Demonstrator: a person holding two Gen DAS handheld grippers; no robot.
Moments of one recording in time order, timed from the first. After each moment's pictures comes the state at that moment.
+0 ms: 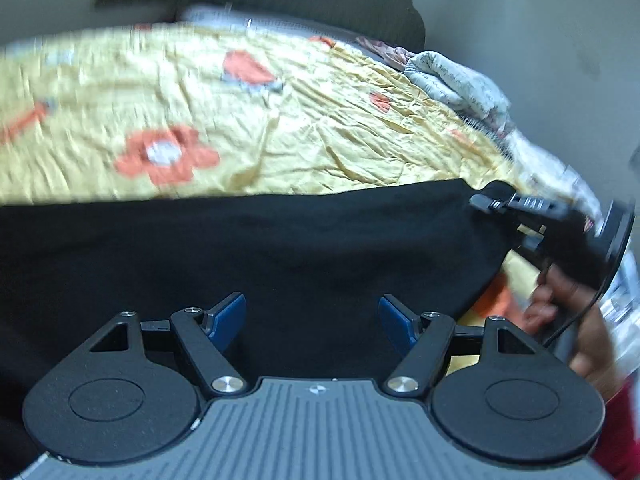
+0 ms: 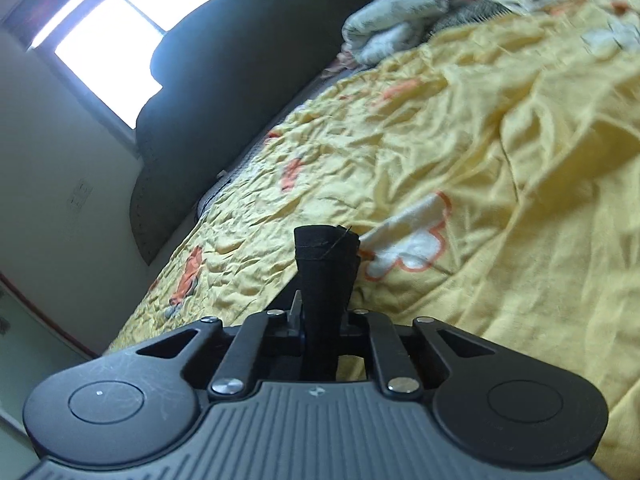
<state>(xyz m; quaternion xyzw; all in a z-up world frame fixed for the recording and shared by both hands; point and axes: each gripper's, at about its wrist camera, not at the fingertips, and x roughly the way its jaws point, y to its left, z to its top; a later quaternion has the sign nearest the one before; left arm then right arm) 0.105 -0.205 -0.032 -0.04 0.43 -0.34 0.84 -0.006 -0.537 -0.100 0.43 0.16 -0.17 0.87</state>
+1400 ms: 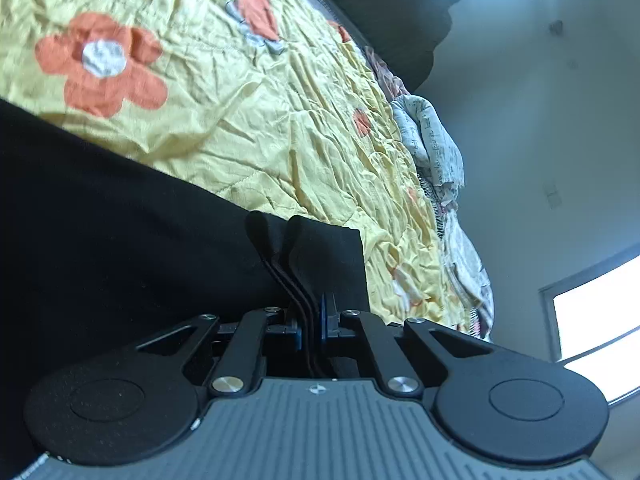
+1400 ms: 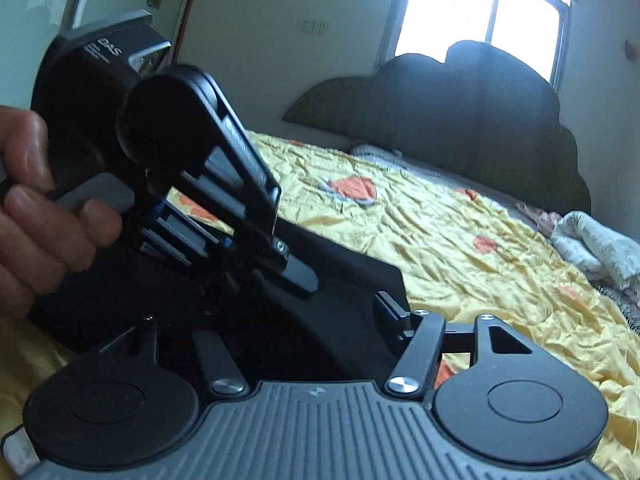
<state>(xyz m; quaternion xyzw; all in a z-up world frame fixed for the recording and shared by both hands) 0.173 -0.238 -0.068 -0.27 0.50 -0.37 0.74 -0.018 -0.331 -0.053 -0.09 0.21 0.00 0.97</state>
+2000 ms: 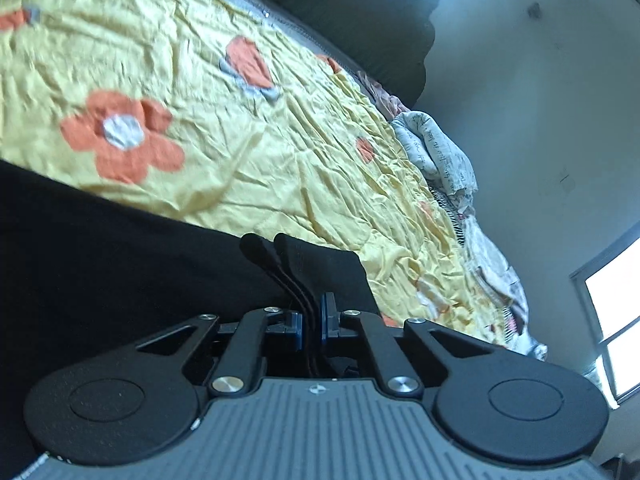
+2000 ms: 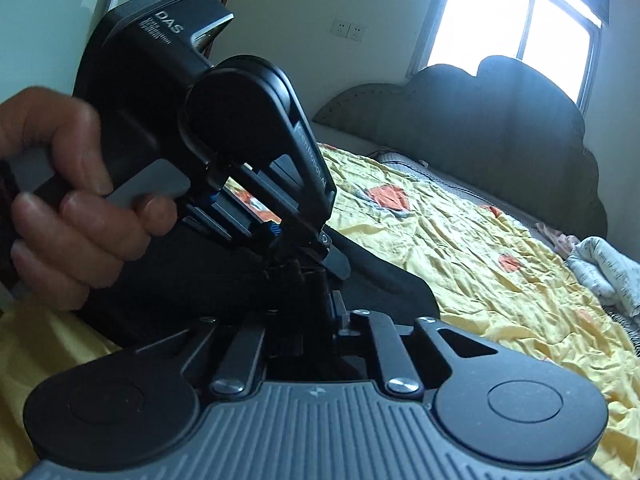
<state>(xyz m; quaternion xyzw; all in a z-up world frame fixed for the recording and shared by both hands) 0.157 -0.214 -0.045 -0.20 0.43 -0.36 0.80 -0.028 -0.294 -0.050 -0.12 0.21 0.03 0.97</state>
